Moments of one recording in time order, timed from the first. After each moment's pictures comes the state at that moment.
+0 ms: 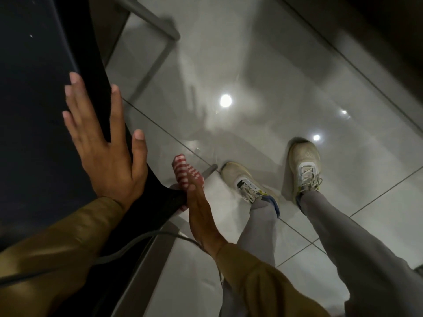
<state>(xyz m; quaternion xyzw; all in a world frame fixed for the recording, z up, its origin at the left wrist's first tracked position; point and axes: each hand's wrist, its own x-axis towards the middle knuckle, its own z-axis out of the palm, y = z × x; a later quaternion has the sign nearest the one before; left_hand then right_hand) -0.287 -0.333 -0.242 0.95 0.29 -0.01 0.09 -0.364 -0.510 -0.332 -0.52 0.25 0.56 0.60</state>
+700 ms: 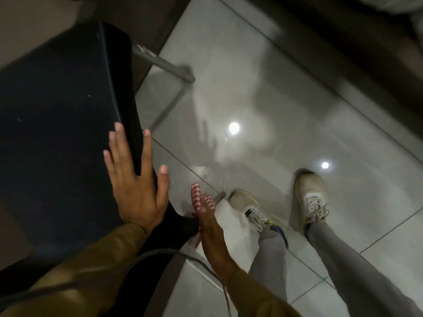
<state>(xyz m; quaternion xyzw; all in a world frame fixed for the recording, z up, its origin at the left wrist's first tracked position) -0.290 -0.332 -0.247 0.95 0.29 -0.02 0.04 -0.331 -0.508 -0.318 -0.54 0.21 0.56 0.59</state>
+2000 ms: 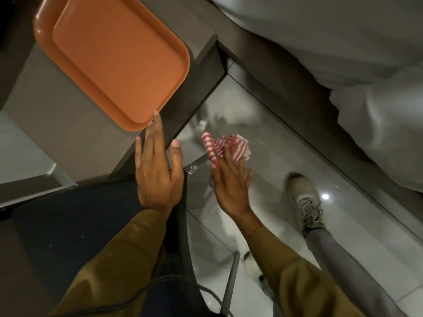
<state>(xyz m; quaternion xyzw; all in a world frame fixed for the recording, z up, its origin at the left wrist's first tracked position) -0.049 -0.144 -0.234 0.89 0.40 0.00 0.24 -0.007 -0.289 -0.311 -0.81 -0.11 0.44 0.36</state>
